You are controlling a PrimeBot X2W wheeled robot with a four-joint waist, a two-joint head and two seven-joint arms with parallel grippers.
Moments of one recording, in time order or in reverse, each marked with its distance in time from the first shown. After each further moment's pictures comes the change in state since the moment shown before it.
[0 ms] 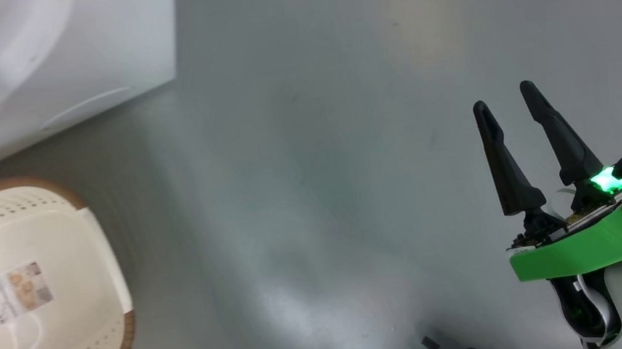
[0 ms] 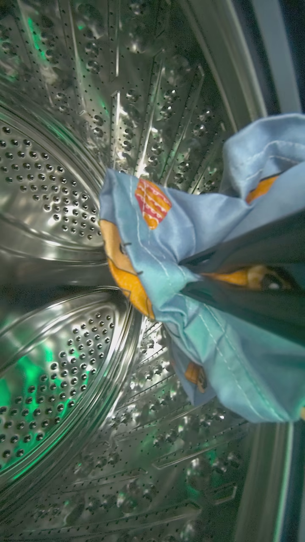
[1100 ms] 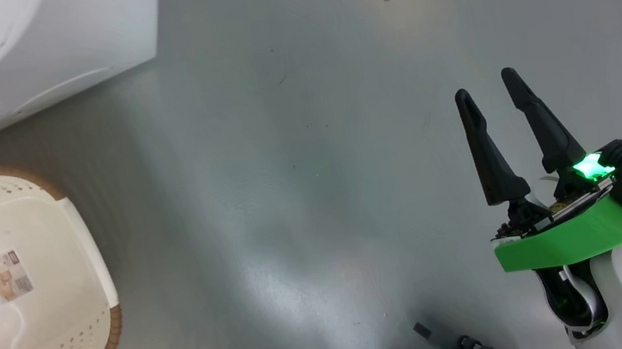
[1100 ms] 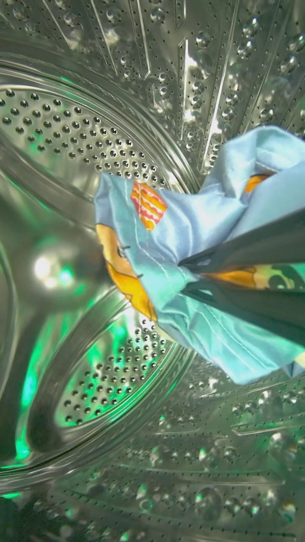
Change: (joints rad) left arm -0.200 0.007 -0.069 0.169 0.134 0.081 -0.337; right arm -0.043 0.010 0.033 0.010 0.019 0.000 0.000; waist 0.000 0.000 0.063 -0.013
